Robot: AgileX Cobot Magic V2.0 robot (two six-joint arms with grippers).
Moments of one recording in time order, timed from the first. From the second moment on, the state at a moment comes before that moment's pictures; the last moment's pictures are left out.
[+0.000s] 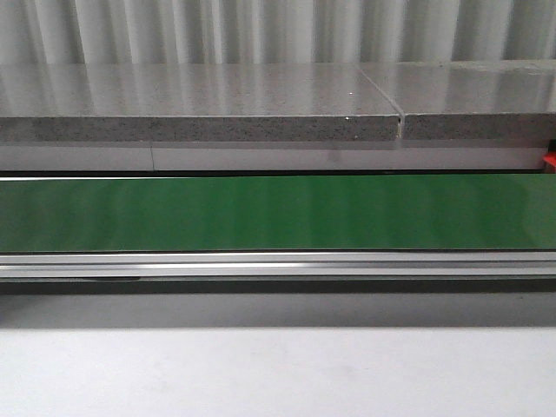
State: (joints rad) left arm 0.22 1.86 -1.35 0.13 0.65 -0.49; right arm 0.02 0.70 -0.69 0.07 0.62 -0.08
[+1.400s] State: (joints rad) left arm 0.01 1.54 -1.12 0.12 0.78 -0.22; right arm 0.02 0.70 -0.69 0.07 0.62 -0.08
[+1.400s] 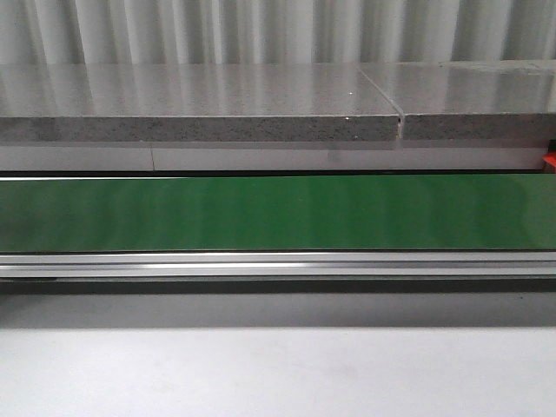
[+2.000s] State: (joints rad) left arm 0.01 1.56 -1.21 0.08 0.84 -0.17; right arm 0.02 0.70 -0.69 0.07 0.62 -0.08
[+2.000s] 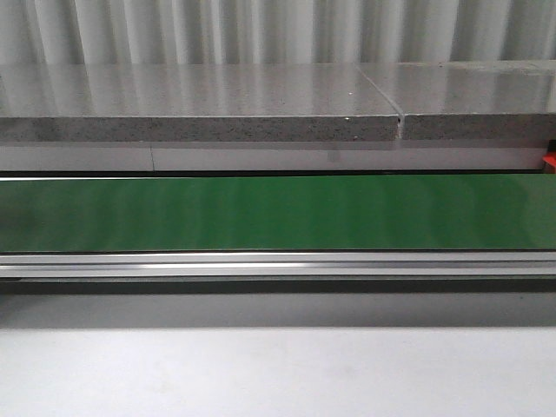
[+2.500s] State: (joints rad) left arm 0.08 1.57 -1.38 0.18 0.85 -0.18; right arm 0.02 0.70 -0.69 0.07 0.62 -0.08
